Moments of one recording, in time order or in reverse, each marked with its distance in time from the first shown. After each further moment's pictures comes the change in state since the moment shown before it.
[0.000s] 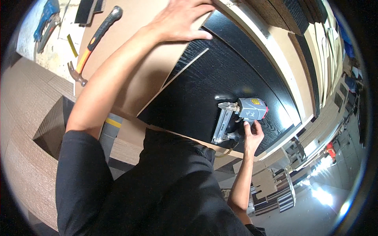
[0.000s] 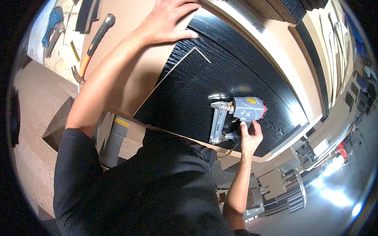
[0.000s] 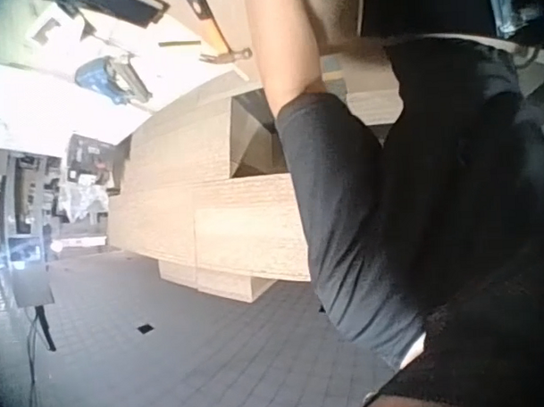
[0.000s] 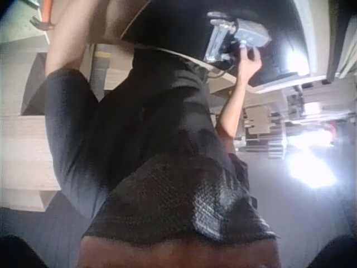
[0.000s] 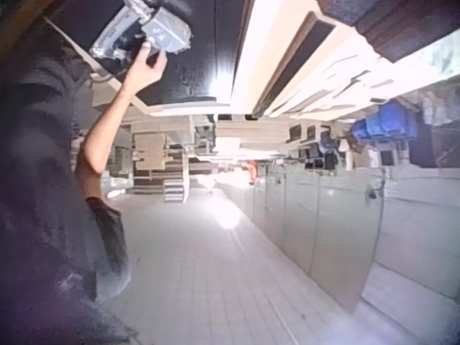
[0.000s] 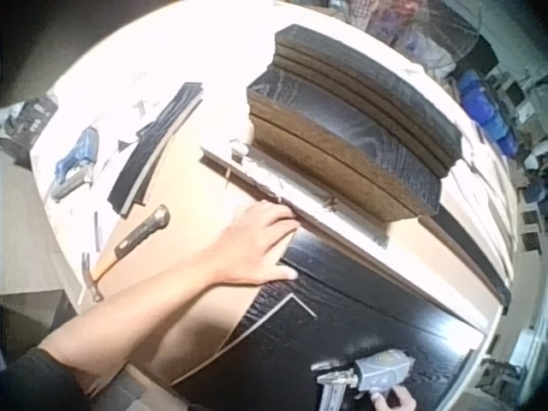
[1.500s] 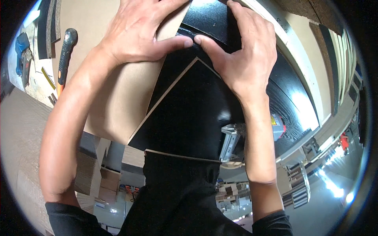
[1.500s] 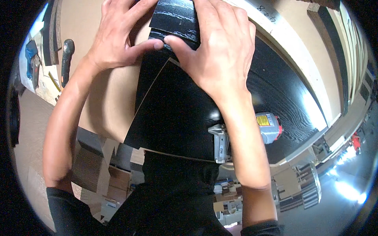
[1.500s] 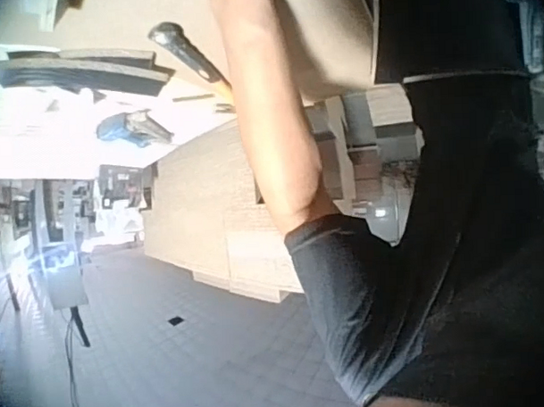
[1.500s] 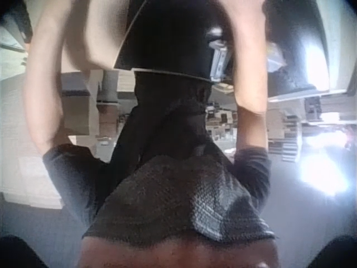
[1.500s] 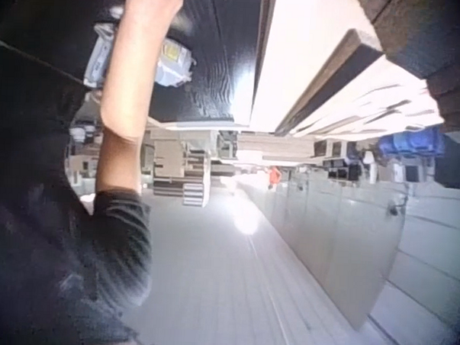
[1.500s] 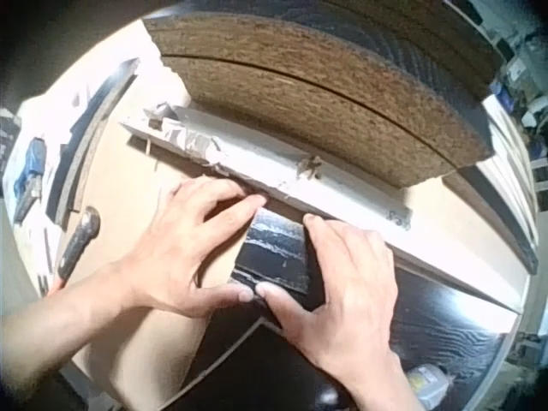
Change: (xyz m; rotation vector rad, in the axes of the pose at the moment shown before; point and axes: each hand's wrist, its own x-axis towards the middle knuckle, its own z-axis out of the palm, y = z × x) left_hand -0.003 -0.013 -0.001 0.231 -0.232 0.032; right_hand 0.127 -0.199 0.174 -0.375 0.173 -1.186
